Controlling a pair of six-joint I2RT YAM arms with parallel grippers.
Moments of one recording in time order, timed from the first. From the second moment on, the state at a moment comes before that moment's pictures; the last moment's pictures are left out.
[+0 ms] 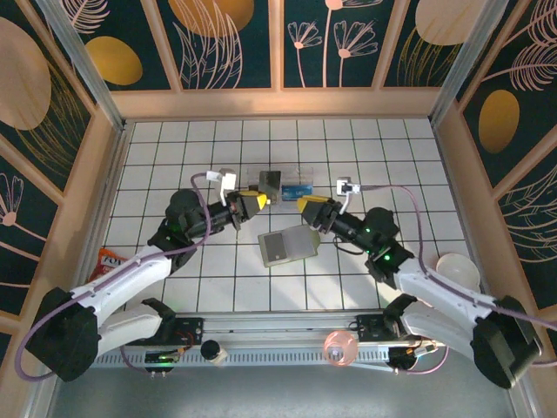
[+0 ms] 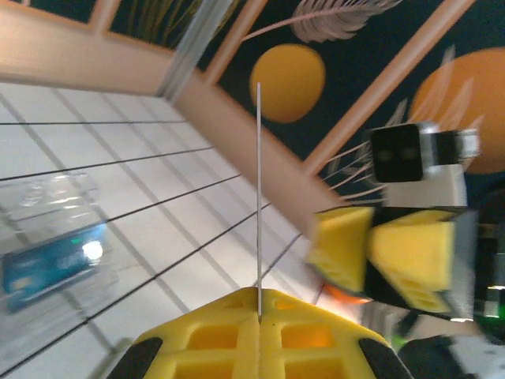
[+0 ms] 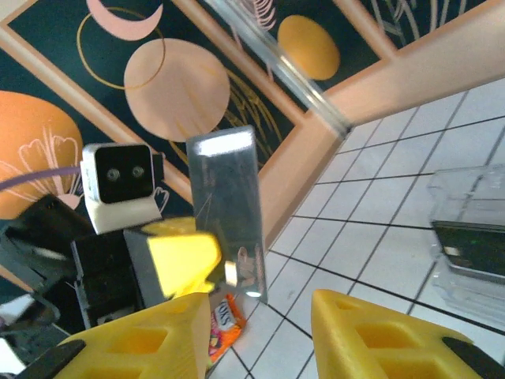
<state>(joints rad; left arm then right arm) -0.57 1.11 0.61 0.40 0.52 -0.57 0.67 0.90 0.39 0.58 -0.31 0.79</state>
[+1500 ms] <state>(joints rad) -0.50 1.79 1.41 -0.69 0.19 0.99 0.51 0.90 0.24 0.36 -0.27 0.81</state>
